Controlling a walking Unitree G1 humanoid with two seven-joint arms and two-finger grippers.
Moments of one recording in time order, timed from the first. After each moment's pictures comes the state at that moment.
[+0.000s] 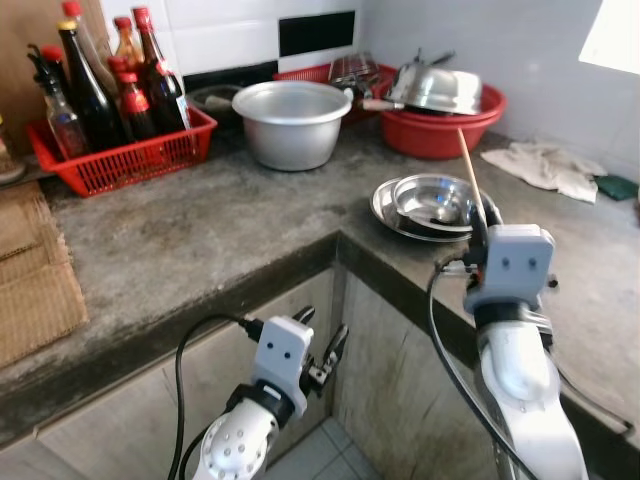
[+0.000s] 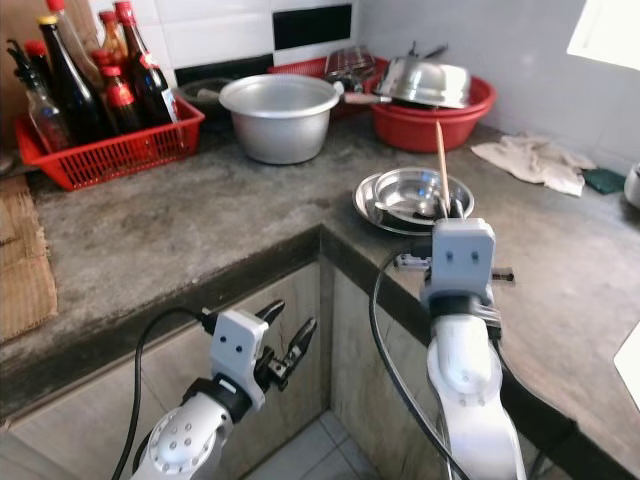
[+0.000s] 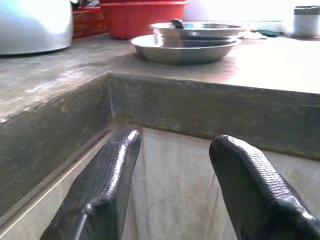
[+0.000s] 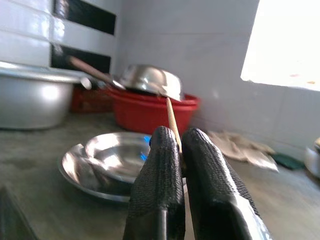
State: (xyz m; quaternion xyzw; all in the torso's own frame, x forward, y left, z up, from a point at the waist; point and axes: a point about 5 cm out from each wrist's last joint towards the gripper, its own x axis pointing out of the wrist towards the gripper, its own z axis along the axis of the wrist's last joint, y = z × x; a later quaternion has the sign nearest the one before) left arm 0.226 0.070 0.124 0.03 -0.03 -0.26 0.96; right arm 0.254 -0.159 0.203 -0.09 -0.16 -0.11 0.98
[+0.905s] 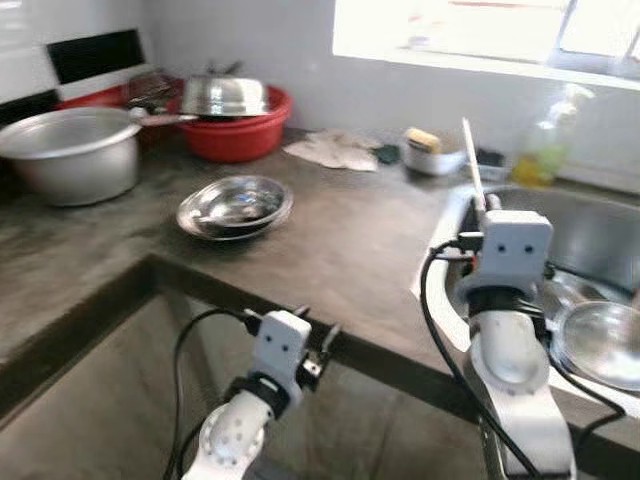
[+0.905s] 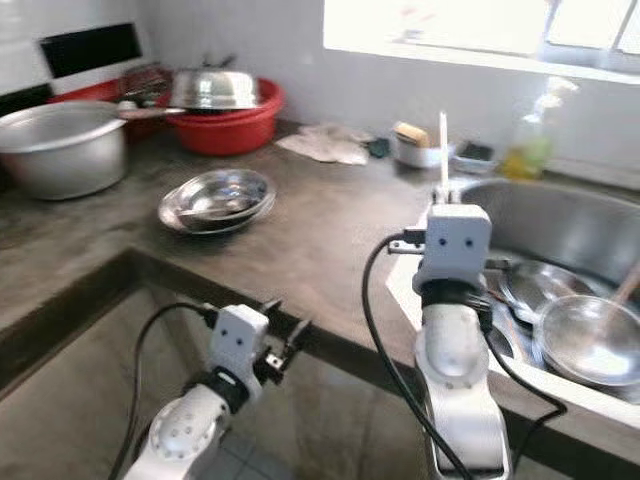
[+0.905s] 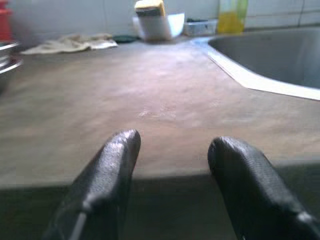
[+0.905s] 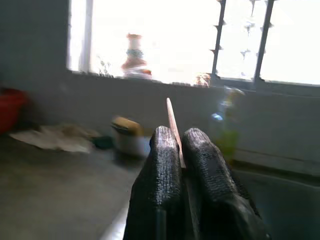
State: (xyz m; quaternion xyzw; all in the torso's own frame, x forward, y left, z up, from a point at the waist) left arm 0.239 0.081 0.120 0.04 -0.03 -0.24 0.97; right arm 0.263 -0.149 0.225 -0.08 -0.17 -0.11 0.98
